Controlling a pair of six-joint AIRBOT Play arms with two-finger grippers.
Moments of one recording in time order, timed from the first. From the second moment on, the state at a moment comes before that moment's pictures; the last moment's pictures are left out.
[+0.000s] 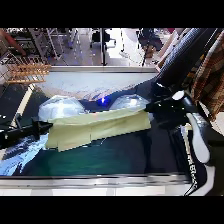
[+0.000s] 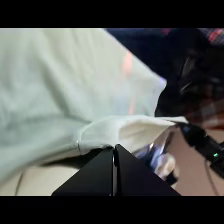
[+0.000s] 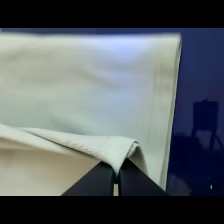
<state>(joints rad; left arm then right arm) 0.50 -1.57 0.91 0.22 -1.18 -1.05 -0.11 -1.85 1.67 -0.96 1.08 1.04</state>
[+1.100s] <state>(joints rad) 0.30 -1.50 0.92 0.48 -1.11 -0.96 -0.13 -2.06 1.86 -1.07 1.43 1.12</state>
